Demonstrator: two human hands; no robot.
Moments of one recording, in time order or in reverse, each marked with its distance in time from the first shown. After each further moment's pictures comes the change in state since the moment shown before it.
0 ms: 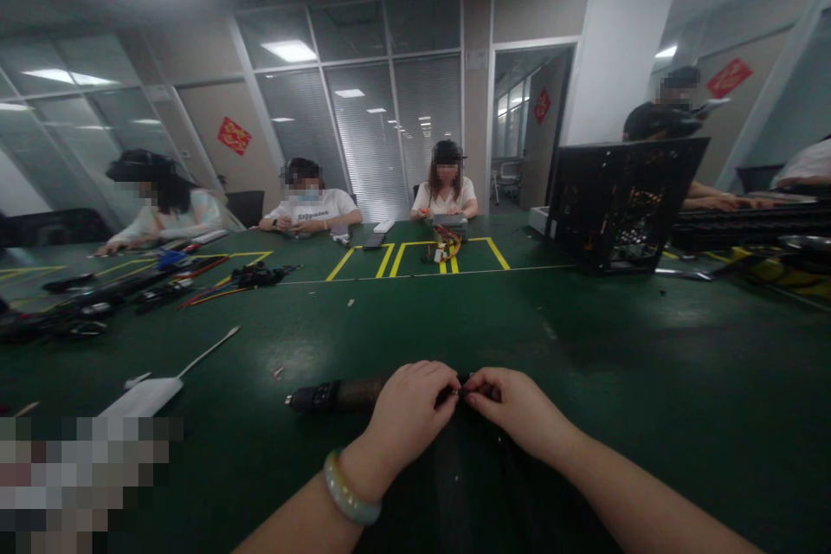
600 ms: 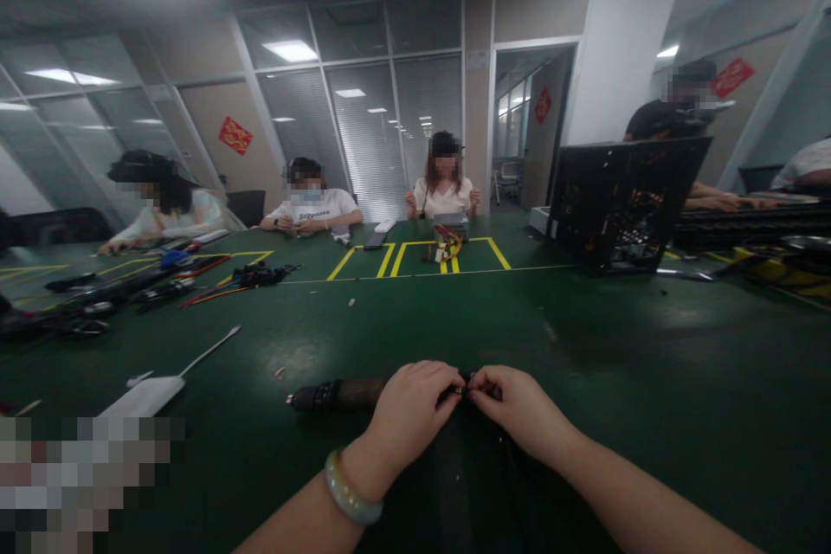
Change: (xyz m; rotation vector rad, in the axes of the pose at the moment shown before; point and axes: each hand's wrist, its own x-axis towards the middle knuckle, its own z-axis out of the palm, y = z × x) left_hand 0.000 0.001 -0.002 -0.005 -0.017 0.001; right_hand 0.000 -0.001 0.003 -0.007 0.051 0.017
